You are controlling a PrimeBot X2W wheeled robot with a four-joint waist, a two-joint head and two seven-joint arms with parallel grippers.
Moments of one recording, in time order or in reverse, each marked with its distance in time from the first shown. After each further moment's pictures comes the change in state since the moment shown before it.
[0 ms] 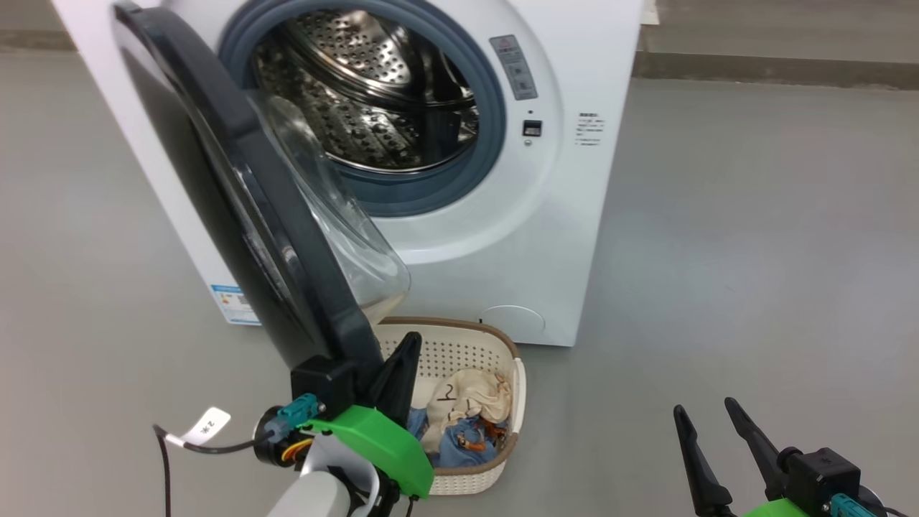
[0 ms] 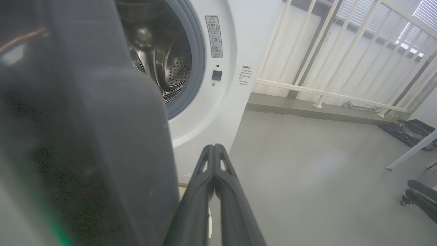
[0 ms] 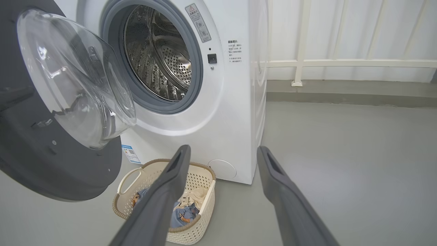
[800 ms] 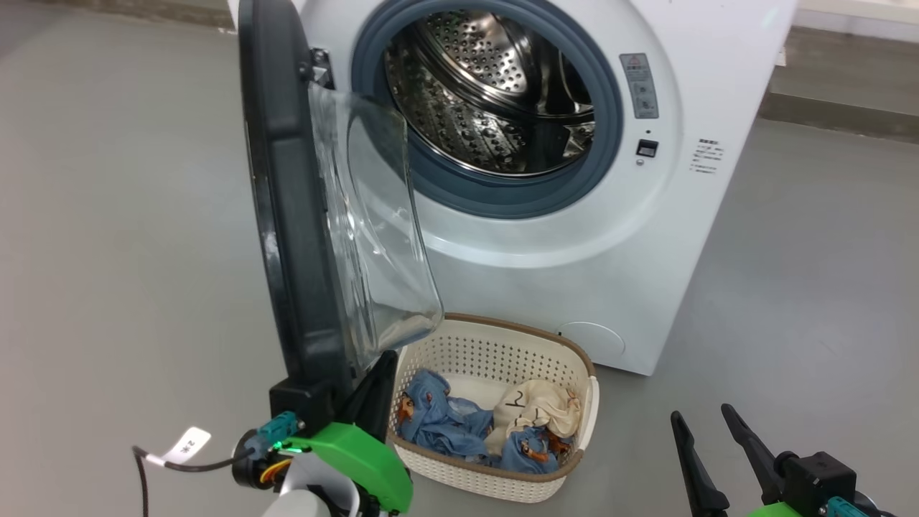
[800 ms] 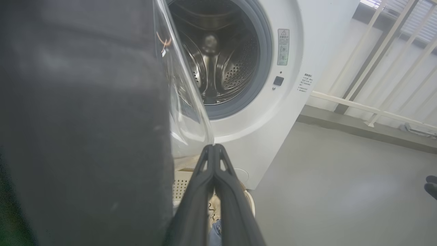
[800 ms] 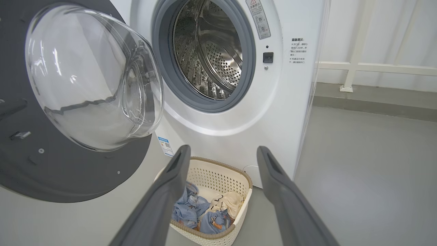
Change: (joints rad) left arm 0.046 0.039 0.001 -0.017 -0.020 0.024 0.001; right arm 0.002 0.000 0.006 0.020 0.010 0.000 -0.002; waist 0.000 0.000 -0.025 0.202
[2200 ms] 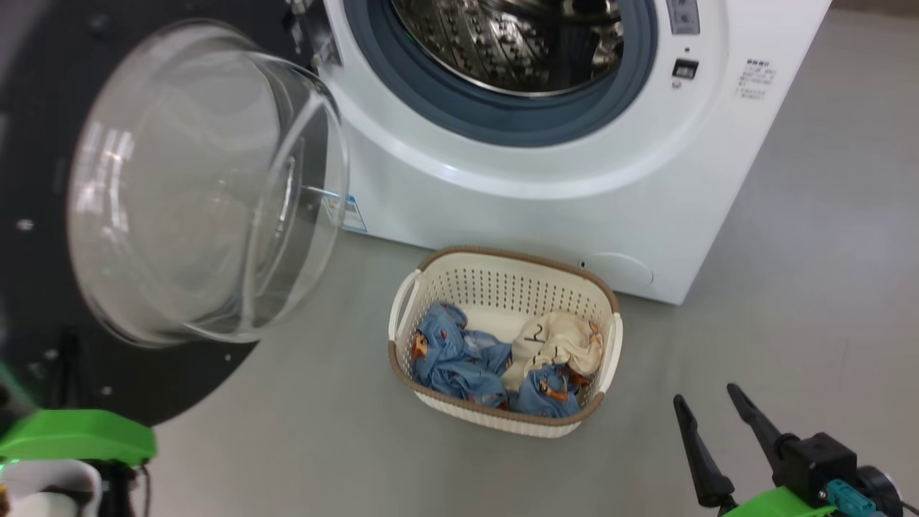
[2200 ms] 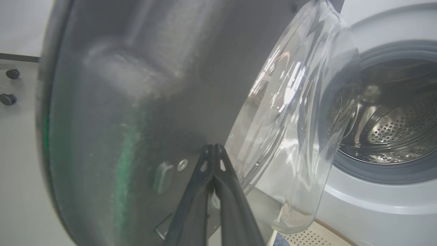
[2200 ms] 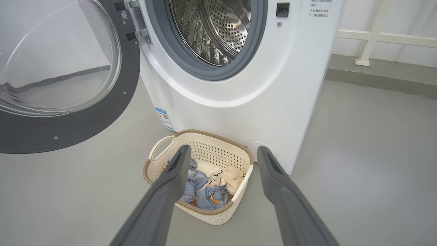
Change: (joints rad) left arm 0.083 0.227 0.436 -0.092 -0.160 0.118 -0.060; right arm 0.009 0.000 -0.010 -0.105 -0.081 0.000 0.074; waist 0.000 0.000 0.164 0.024
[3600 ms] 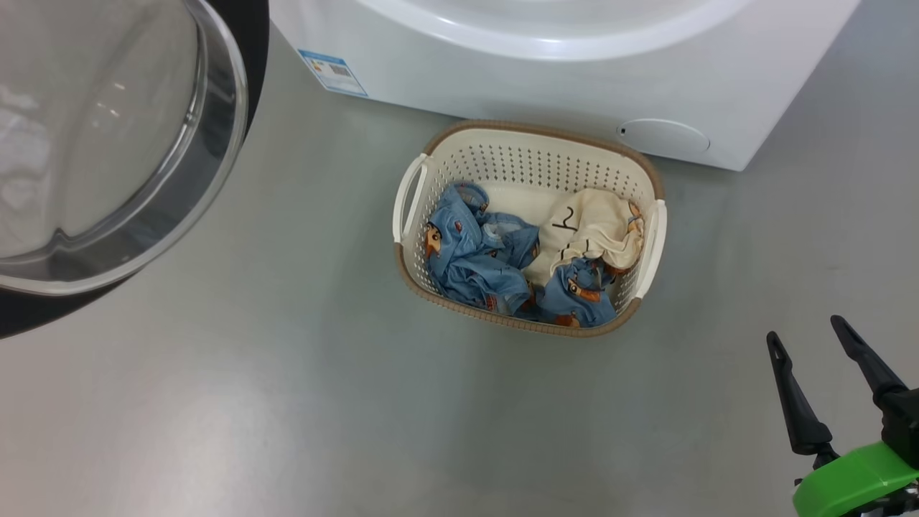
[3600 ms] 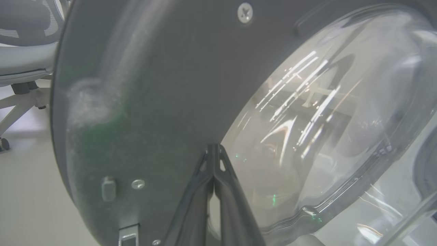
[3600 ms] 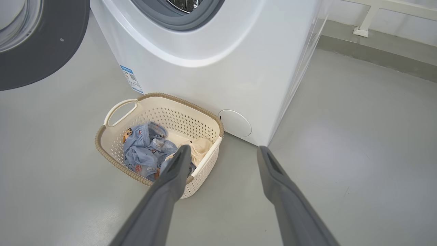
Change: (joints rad) left arm -0.311 0.085 0.281 0.250 -0.008 -0.090 -0.011; right arm -0.010 -0.147 -0.104 -0.265 -0.035 0.000 0.147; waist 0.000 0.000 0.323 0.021
